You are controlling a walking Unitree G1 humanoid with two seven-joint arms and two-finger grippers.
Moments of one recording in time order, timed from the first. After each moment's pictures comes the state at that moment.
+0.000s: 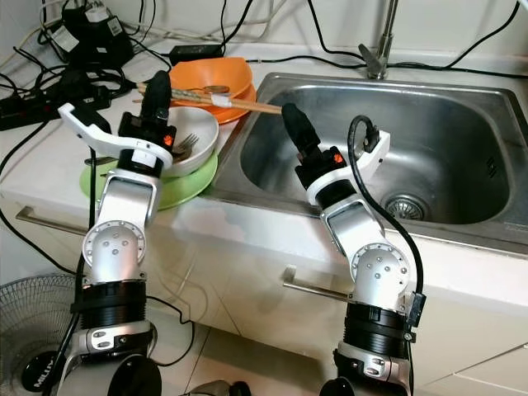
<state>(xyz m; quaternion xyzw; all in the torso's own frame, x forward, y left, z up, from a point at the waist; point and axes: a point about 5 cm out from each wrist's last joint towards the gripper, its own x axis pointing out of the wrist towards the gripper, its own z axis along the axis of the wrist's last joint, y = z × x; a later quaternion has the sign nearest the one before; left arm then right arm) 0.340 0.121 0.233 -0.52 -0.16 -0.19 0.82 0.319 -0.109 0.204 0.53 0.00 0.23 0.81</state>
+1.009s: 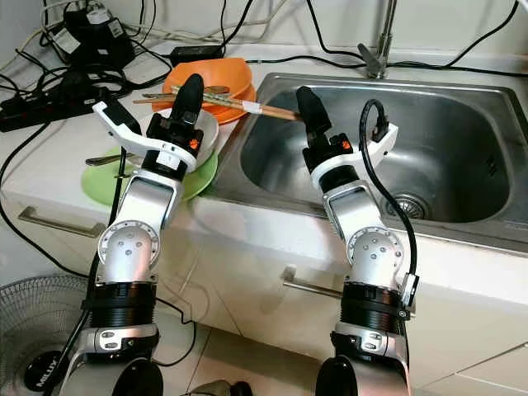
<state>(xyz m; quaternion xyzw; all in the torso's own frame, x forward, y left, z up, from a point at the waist) 0.339 0.098 0.232 -0.54 -0.12 -0.23 0.80 0.341 -0.114 0.209 0.58 -0.03 0.20 0.79</state>
